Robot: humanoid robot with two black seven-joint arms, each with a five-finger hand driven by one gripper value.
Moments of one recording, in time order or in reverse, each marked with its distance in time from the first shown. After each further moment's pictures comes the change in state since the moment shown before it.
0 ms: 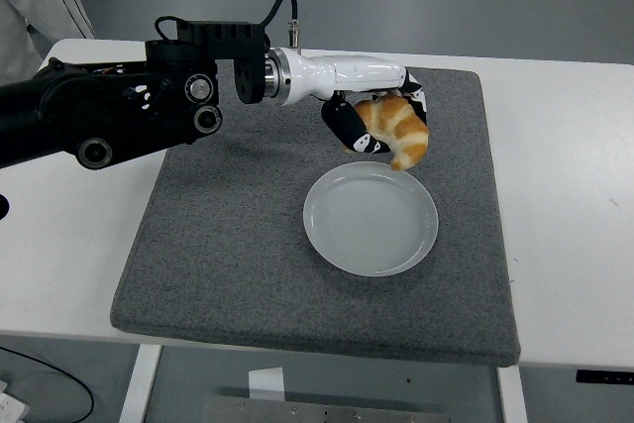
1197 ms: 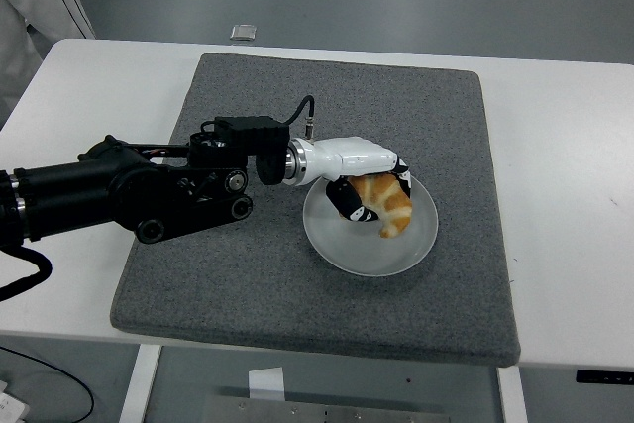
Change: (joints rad) left arm 0.172 -0.140 0.091 0.131 0.161 0.116 0.001; right arm 0.000 0.000 0.000 0.000 0.000 0.000 0.000
